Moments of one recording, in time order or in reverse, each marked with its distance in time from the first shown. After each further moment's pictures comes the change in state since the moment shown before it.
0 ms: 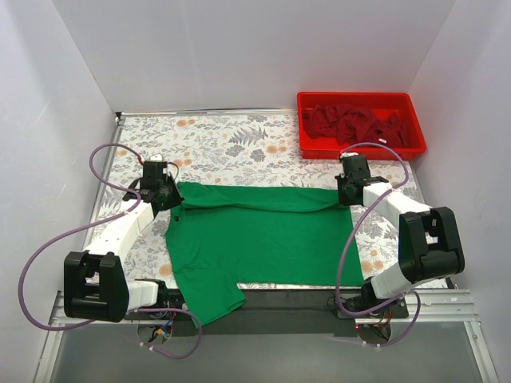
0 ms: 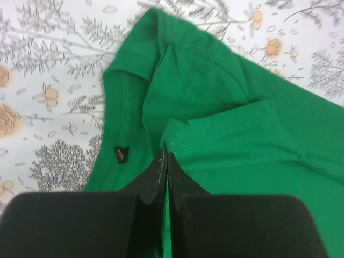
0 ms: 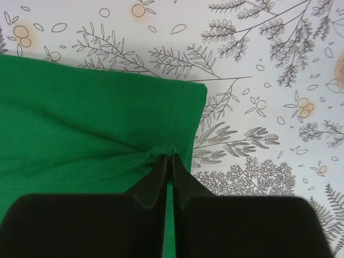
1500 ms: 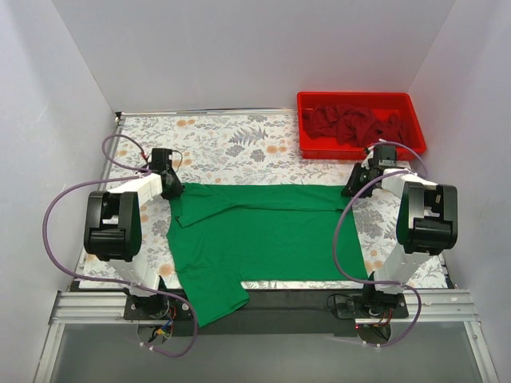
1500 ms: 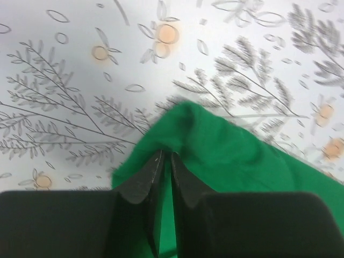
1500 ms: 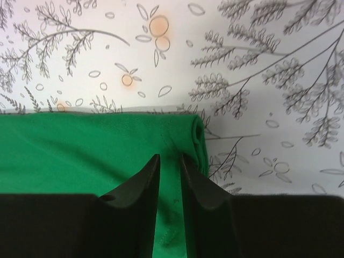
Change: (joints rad) left arm 0.053 0.443 0.172 0.130 -0.074 -0.059; right arm -0.290 0.234 0.137 0.040 -0.496 0.172
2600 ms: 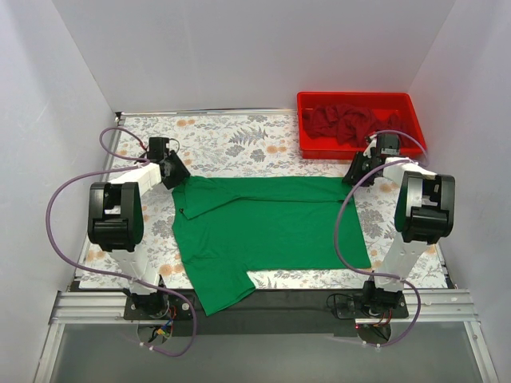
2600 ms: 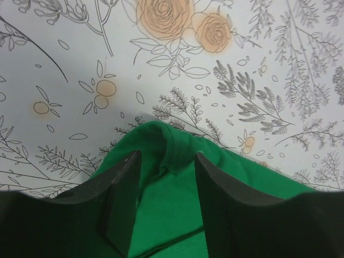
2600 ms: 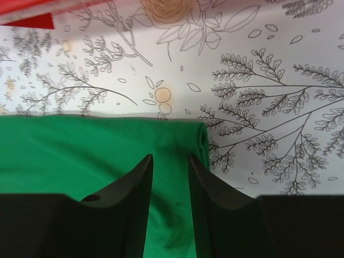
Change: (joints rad) left arm 0.034 0.095 0.143 0.030 0.136 -0.084; right arm -0.027 0.111 0.177 -0.022 -0.042 -0.039
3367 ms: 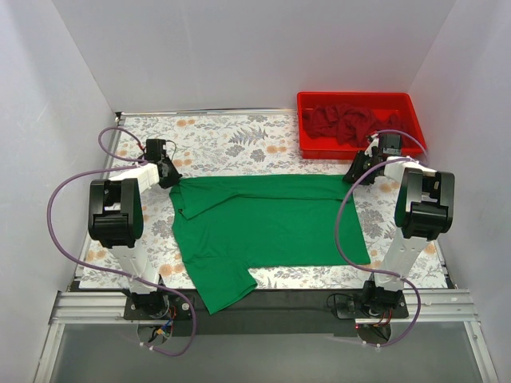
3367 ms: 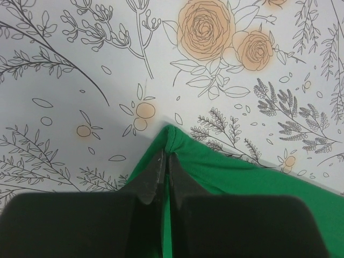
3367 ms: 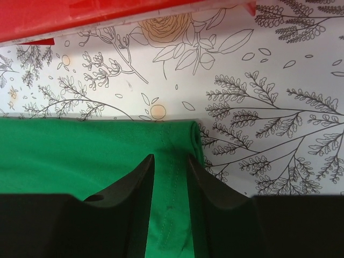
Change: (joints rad) left arm 0.036 0.049 -0.002 0.027 -0.054 0.101; right arm -0.023 0.057 0.021 0.040 -0.033 -0.007
